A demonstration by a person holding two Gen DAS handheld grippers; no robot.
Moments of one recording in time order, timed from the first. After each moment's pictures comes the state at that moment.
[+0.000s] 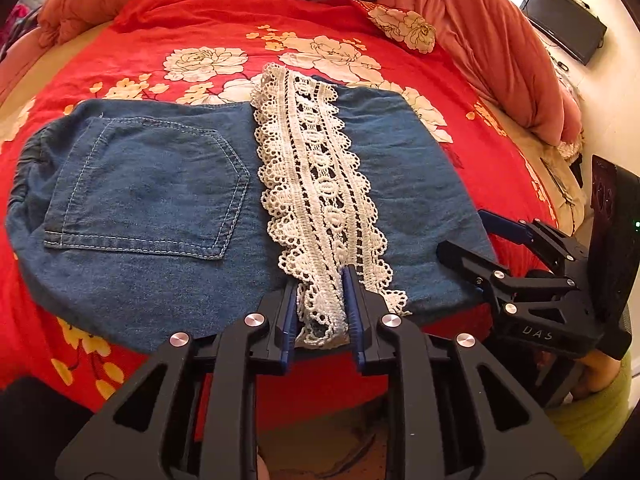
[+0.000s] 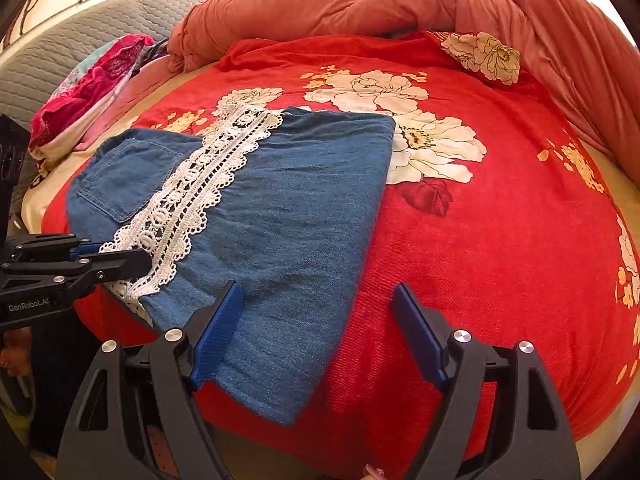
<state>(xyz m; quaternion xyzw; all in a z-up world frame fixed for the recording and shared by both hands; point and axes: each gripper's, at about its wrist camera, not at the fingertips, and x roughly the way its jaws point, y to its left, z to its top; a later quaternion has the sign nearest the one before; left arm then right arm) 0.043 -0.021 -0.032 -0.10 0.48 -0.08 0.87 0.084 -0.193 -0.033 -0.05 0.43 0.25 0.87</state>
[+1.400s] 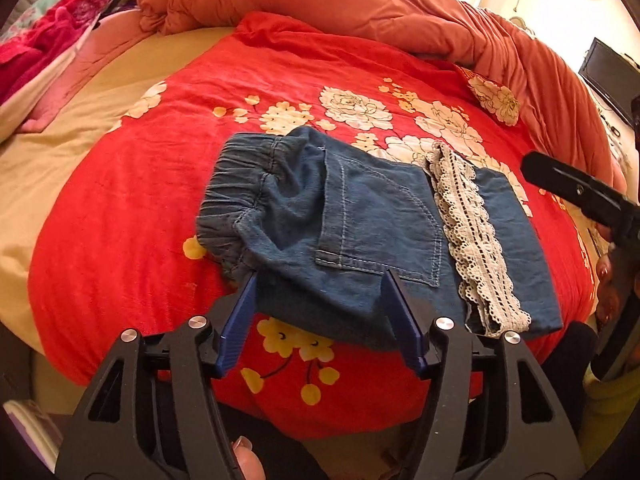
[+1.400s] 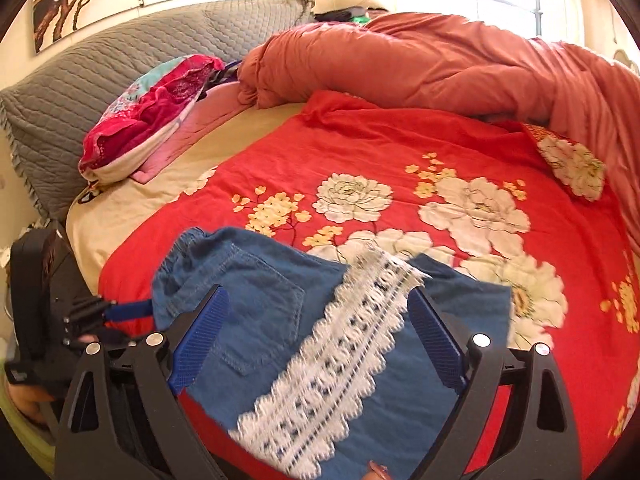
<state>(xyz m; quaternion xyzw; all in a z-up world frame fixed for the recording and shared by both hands) 0.012 0.097 -0.007 -0.14 0.44 0.05 0.89 0.130 -0.073 0.061 -0.06 0.38 0.35 0.85</state>
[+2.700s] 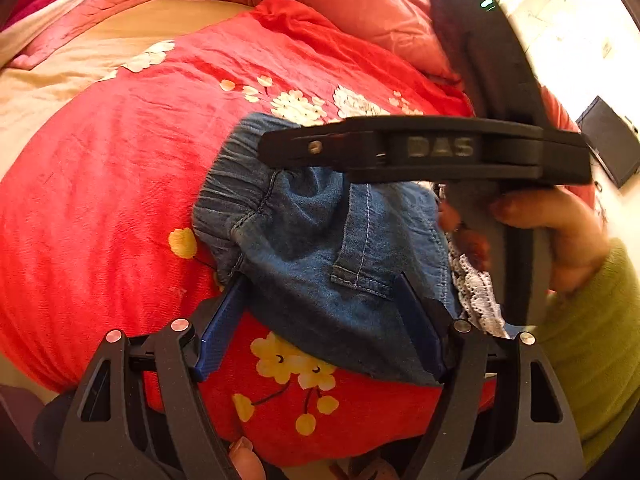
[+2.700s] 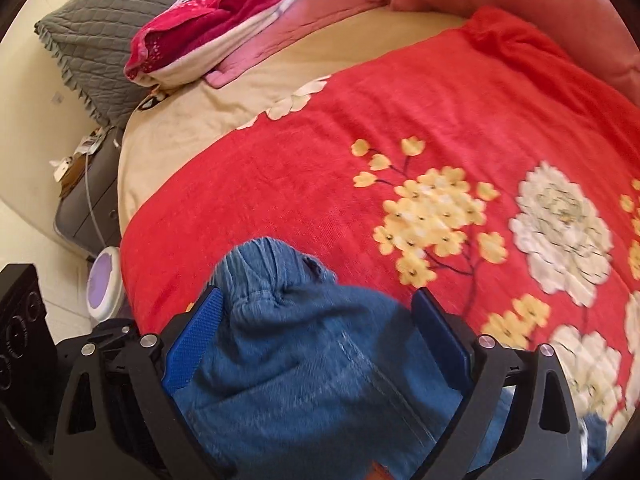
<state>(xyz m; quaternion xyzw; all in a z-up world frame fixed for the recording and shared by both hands) 0.011 0.124 -0.027 -0.25 0.40 0.03 0.88 0.190 0.109 -0.010 -0.15 0.49 0.54 0.67</state>
